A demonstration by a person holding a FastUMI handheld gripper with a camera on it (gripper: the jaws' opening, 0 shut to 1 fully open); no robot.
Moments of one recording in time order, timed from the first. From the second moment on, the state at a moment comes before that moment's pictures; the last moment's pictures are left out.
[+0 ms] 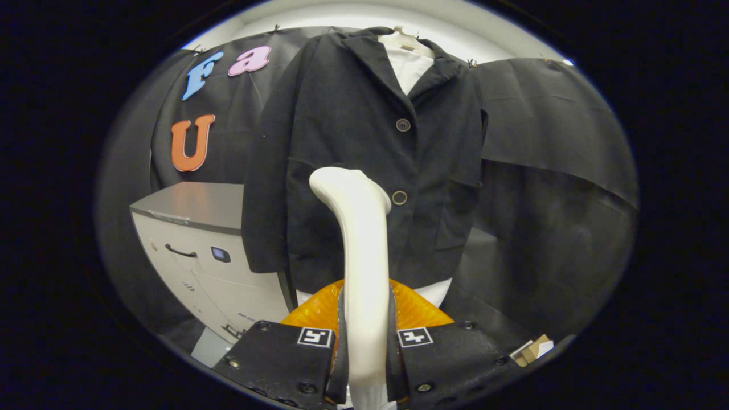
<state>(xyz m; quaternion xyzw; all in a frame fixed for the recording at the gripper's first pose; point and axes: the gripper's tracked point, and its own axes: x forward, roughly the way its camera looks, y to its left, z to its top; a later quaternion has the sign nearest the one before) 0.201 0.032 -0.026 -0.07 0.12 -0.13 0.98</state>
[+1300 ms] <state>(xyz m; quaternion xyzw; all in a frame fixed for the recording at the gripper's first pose) 0.144 0.013 -0.136 -0.06 0.21 -0.15 0.96</state>
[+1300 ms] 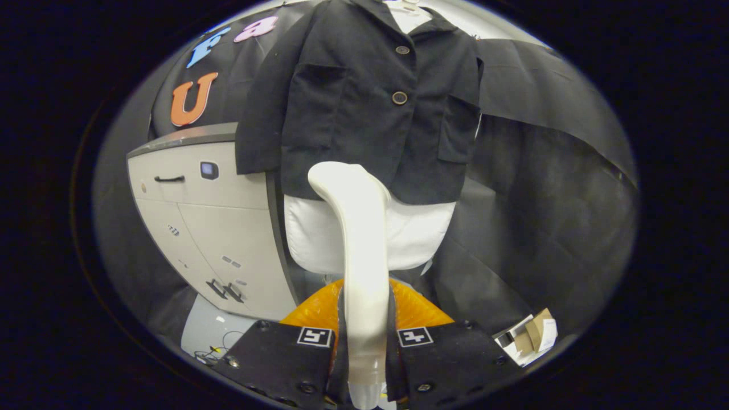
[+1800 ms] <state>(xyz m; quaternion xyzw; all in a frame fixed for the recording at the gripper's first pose) 0.091 -0.047 0.040 -0.02 0.09 -0.19 0.98</state>
